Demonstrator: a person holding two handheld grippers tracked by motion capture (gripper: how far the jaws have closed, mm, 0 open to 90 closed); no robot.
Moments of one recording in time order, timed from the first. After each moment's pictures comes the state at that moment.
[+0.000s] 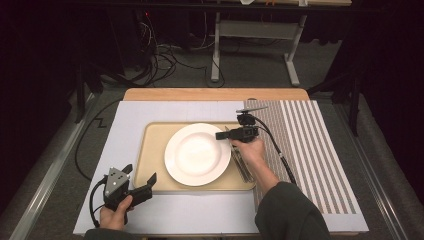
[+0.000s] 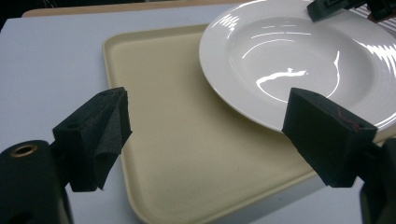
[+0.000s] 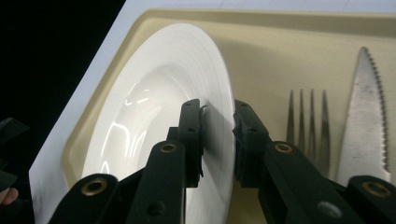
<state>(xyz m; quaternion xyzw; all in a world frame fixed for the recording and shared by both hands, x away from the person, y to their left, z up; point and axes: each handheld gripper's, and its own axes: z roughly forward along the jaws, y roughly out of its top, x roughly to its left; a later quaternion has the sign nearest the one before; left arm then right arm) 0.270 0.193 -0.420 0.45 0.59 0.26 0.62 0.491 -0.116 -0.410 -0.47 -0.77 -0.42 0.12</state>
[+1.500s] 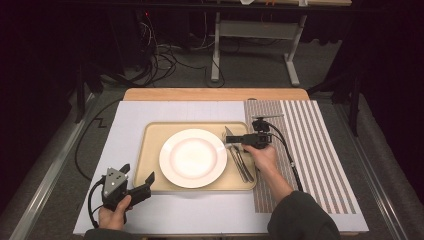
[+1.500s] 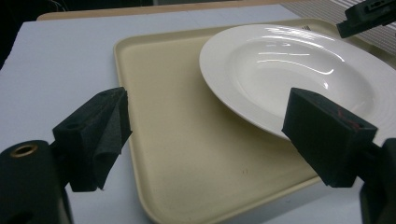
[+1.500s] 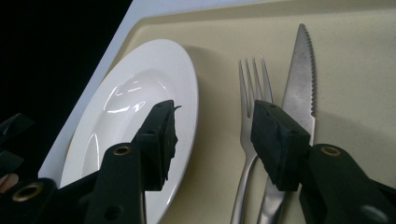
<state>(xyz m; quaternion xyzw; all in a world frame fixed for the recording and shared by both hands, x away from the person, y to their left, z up) 0.270 0.196 -0.419 0.44 0.59 0.27 0.62 0.479 -0.164 -0.423 -0.48 -0.74 -0.46 0.12</state>
